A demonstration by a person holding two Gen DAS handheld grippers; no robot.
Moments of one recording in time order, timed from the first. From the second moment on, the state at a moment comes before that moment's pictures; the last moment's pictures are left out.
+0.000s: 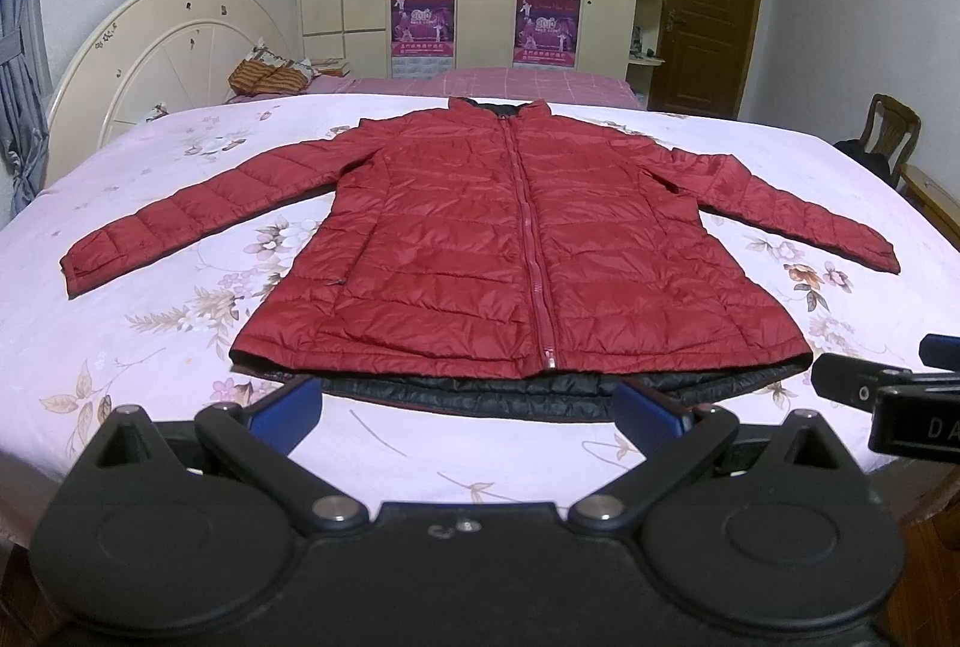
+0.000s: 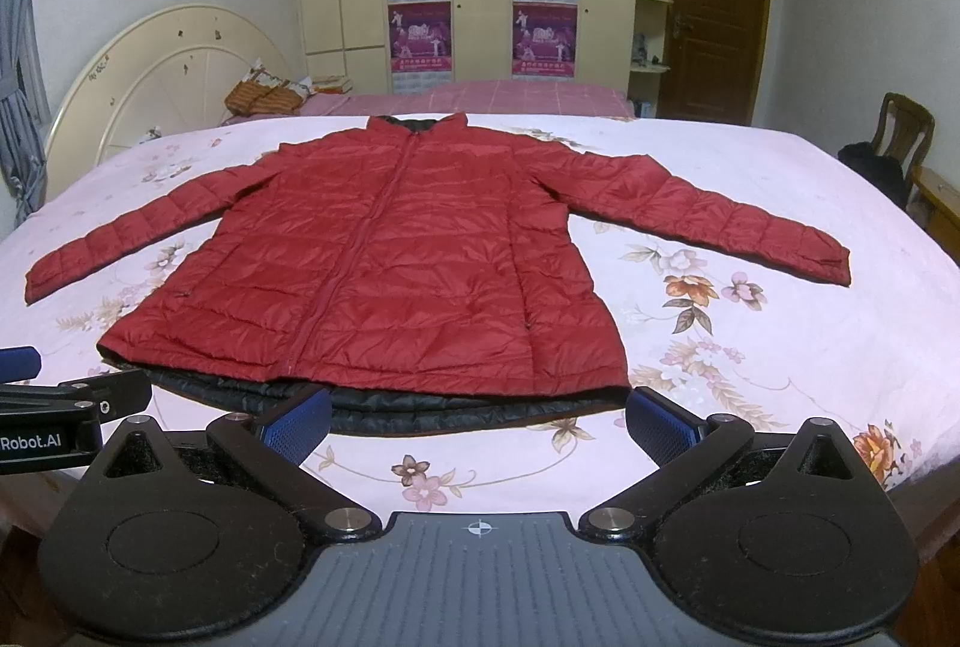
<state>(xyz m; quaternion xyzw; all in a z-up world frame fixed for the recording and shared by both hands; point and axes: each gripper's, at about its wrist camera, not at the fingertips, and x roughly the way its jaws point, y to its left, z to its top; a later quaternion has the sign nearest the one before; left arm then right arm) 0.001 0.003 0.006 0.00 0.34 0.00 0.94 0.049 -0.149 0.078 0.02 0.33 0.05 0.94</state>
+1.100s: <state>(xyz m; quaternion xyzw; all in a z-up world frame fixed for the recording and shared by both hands) 0.002 0.007 0.006 0.00 0.34 0.00 0.94 0.049 -0.146 0.079 0.02 0.33 0.05 0.94</state>
